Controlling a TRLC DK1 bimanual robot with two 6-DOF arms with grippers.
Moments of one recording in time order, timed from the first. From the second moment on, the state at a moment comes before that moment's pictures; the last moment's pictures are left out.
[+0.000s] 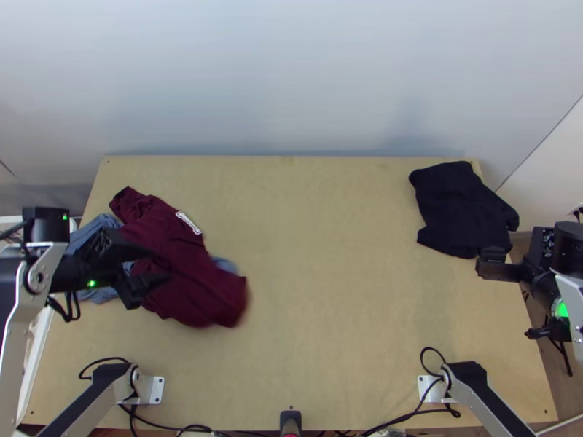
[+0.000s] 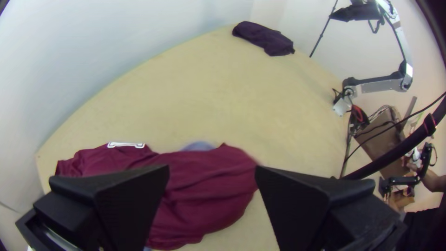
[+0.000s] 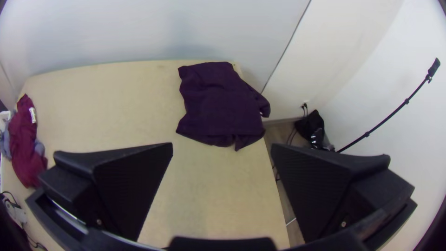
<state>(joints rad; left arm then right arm) 0.10 1.00 1.22 -1.28 0.61 0.75 0.11 0.86 1.38 -1.26 0.33 0.04</state>
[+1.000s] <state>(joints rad) 0.91 1.76 1.24 -0.98 0.47 1.26 0.14 0.86 1.32 -1.24 0.30 0.04</state>
